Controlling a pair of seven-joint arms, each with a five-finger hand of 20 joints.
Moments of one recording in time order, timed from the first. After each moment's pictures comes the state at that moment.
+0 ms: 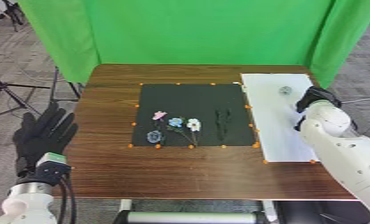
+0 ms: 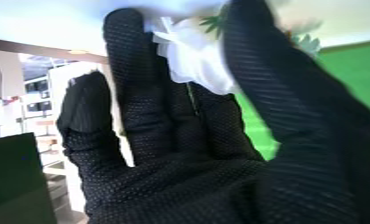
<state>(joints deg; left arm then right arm) 131.9 -51.2 -97.4 -123.2 12.6 17.7 28.4 -68.0 -49.0 62.3 -79.7 -122.2 -5.6 43.7</state>
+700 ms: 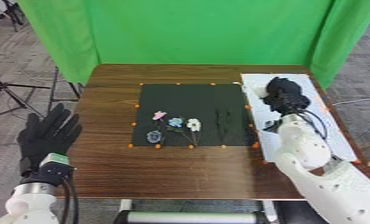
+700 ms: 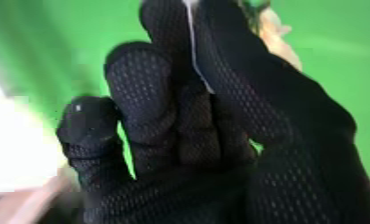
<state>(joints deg) 131.4 -51.7 -96.7 -123.1 12.9 16.9 27.0 -80.4 -49.5 59.7 -101.2 -136.1 11.6 31.1</state>
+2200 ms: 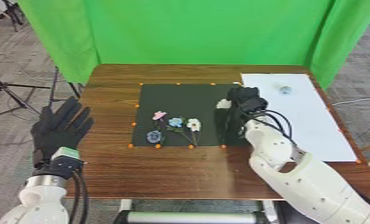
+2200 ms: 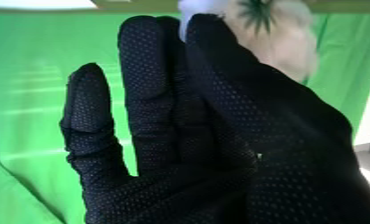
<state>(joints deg) 126.2 -51.7 -92.6 -121.7 14.1 15.5 26.3 -70.7 -53.4 45.4 -93.5 -142.4 6.1 29.1</state>
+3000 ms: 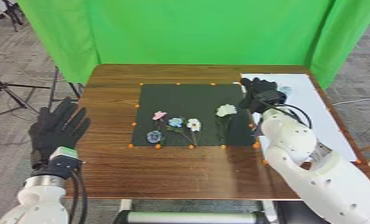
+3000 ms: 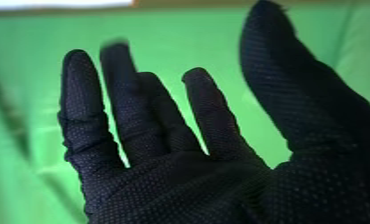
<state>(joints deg) 126.3 -51.4 -92.6 -121.8 13.2 16.8 27.5 -75.0 -50.7 56.5 -103.4 -135.9 -4.2 32.9</state>
